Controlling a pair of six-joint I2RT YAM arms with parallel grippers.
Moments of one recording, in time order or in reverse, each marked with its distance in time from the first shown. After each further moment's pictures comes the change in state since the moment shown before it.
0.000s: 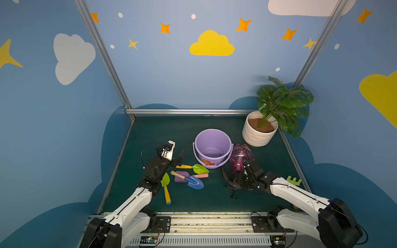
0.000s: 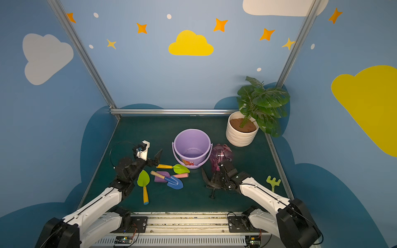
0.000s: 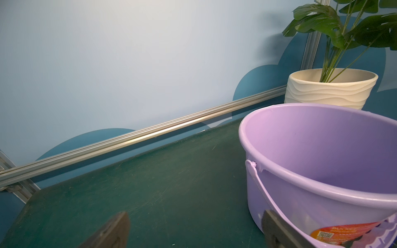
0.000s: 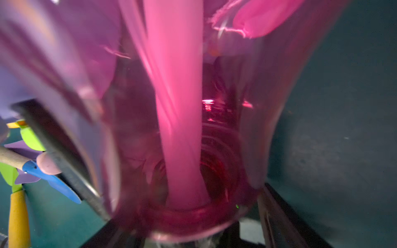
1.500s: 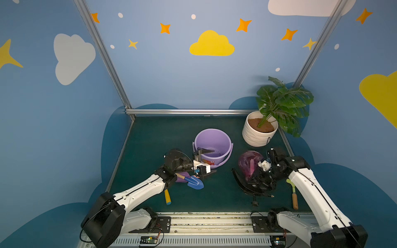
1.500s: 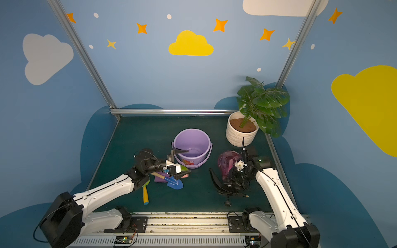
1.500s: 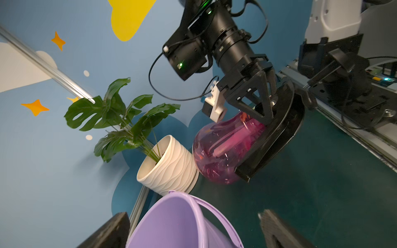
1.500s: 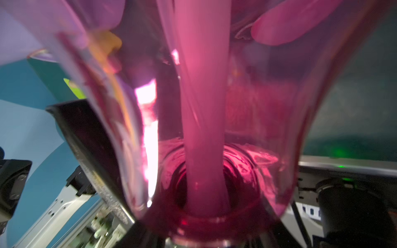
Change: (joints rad) left arm -0.350 0.244 0.278 -0.042 0.655 0.715; right arm -0.401 -0.058 0.441 -0.943 -0.488 -0.310
